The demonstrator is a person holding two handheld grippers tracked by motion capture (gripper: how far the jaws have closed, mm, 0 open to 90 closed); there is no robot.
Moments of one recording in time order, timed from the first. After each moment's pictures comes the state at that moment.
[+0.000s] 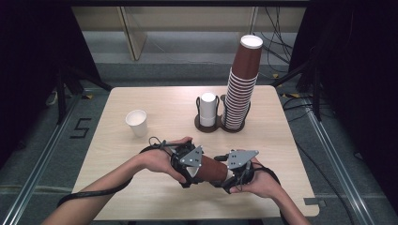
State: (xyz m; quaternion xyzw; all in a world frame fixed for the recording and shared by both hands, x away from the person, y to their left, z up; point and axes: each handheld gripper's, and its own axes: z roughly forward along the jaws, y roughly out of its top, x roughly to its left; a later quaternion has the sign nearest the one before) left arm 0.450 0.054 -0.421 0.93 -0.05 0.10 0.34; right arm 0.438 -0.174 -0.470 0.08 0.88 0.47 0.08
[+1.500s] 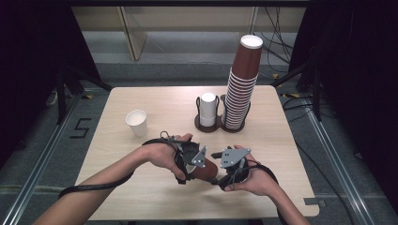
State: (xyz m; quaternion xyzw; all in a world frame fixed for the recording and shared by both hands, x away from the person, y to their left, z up) left arm 0.453 0.042 -0.407 0.97 -0.07 0.13 0.18; right arm 0.440 -0.155 -0.454 0.07 0.89 0.43 0.12
